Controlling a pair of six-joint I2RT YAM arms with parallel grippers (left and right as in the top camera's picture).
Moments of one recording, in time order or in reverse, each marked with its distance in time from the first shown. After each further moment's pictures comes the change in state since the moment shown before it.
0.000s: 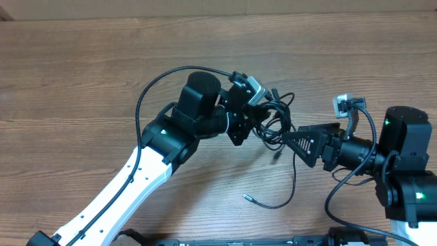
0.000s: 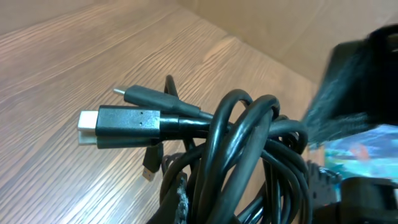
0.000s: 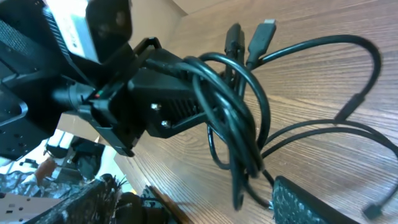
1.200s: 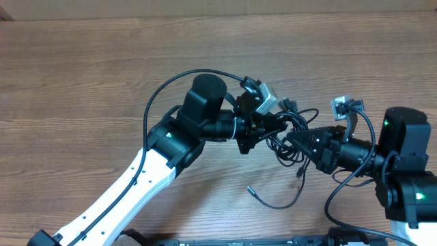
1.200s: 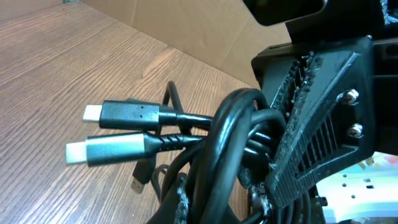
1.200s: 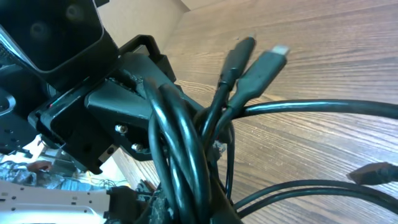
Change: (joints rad) left arm -0.047 0.000 0.000 0.089 0.183 -0.060; right arm 0.001 -0.002 0.000 -0.016 -0.007 -0.052
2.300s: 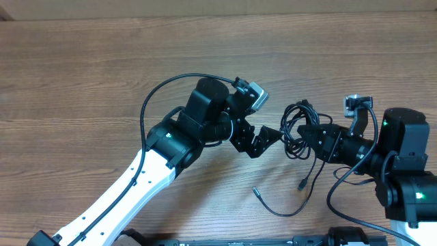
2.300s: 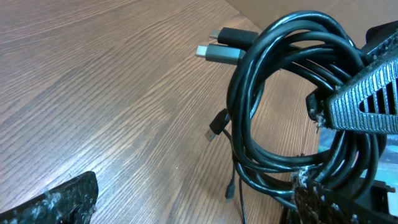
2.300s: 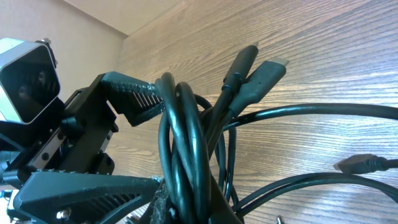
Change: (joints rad) left arm 0.000 -0.002 0.000 -0.188 -0.268 -0.037; right arm 0.000 0.001 0.000 -0.026 0.249 0.224
